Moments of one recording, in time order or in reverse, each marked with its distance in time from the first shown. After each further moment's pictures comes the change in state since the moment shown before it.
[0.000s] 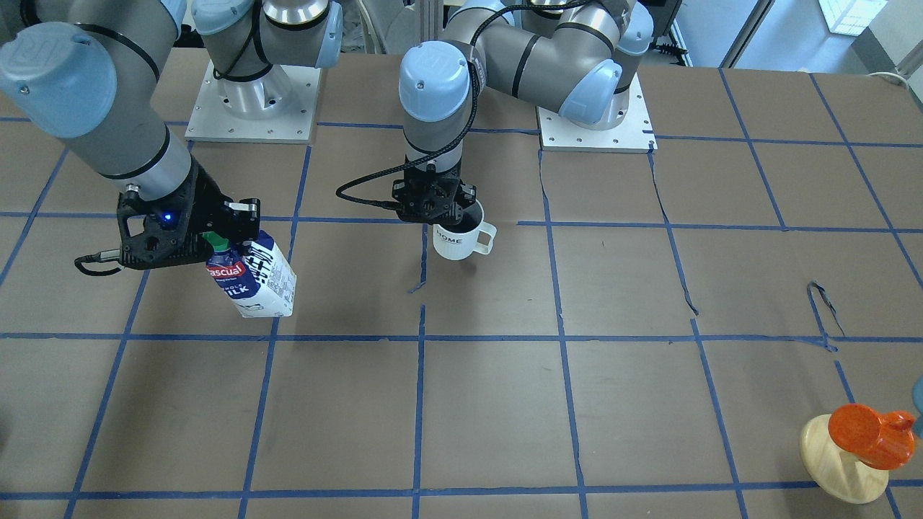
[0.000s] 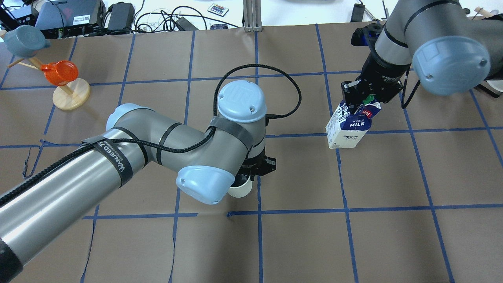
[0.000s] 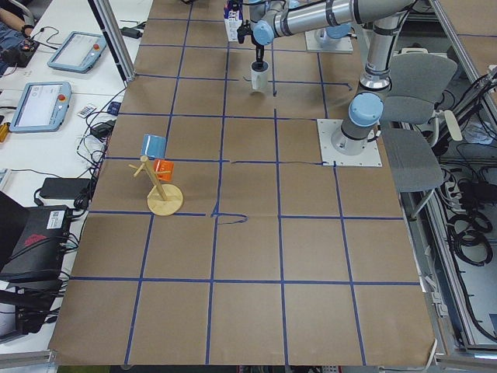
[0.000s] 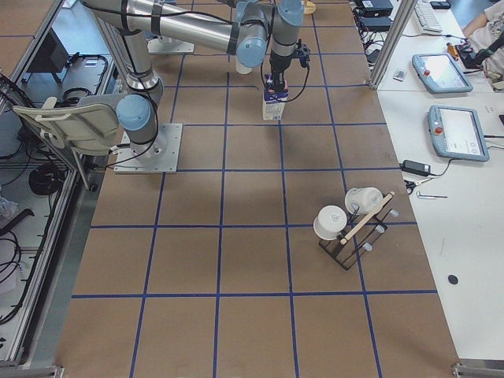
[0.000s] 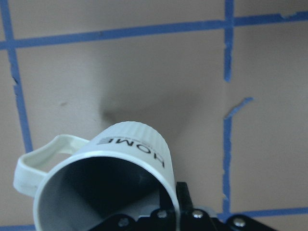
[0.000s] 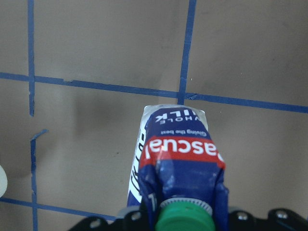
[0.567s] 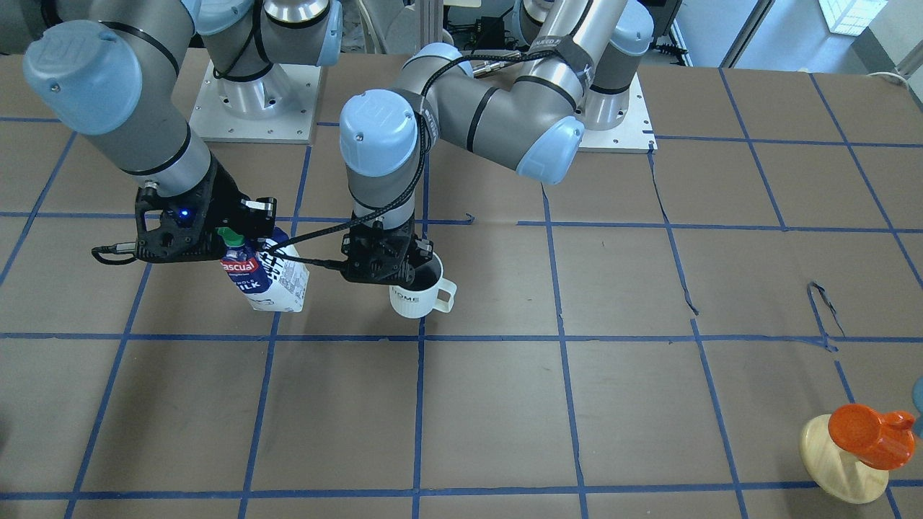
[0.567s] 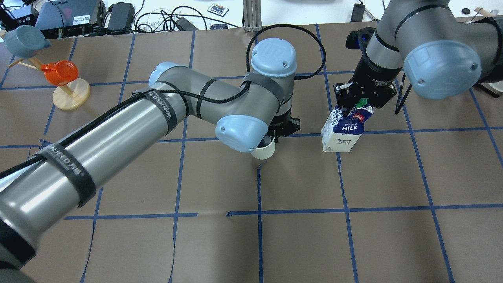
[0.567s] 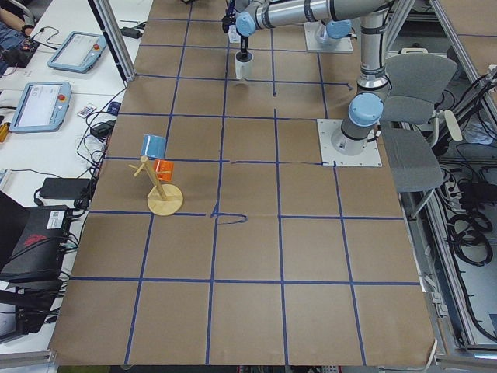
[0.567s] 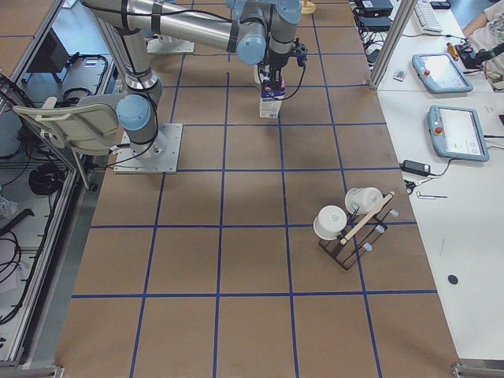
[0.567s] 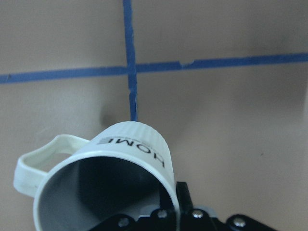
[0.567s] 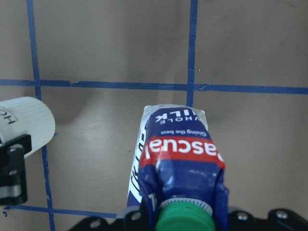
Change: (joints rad) left arm -0.005 -0.243 0.321 0.004 0.003 -0.014; right arm 0.039 -0.003 0.007 0.002 0.000 0.121
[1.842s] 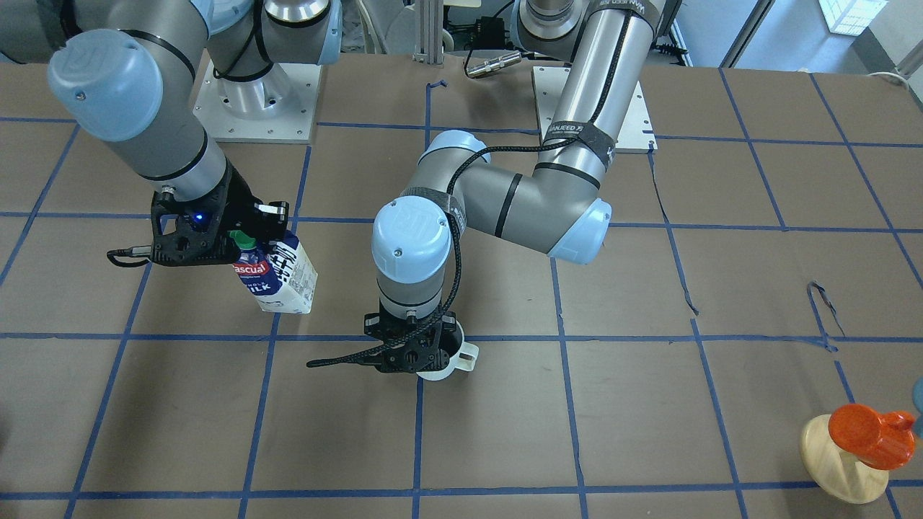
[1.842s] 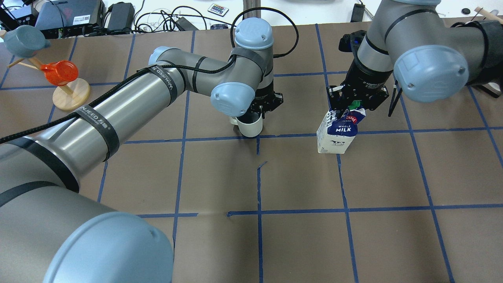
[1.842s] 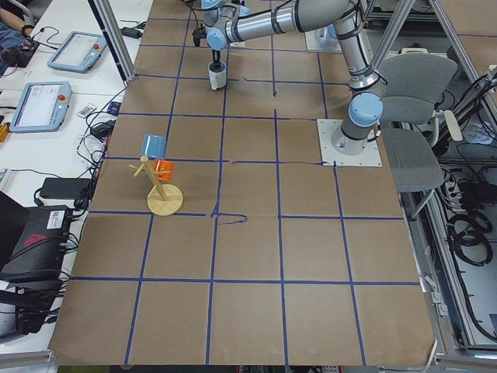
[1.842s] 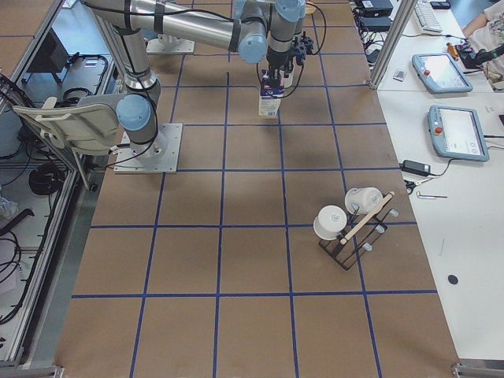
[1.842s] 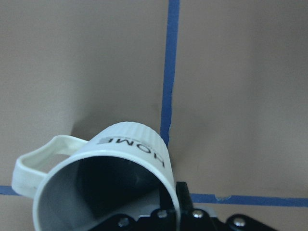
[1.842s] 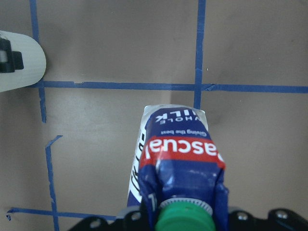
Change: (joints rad) left arm 0.108 -0.134 0.116 0.010 -0.019 -0.001; right arm 0.016 0.011 0.004 -0.015 0.001 0.021
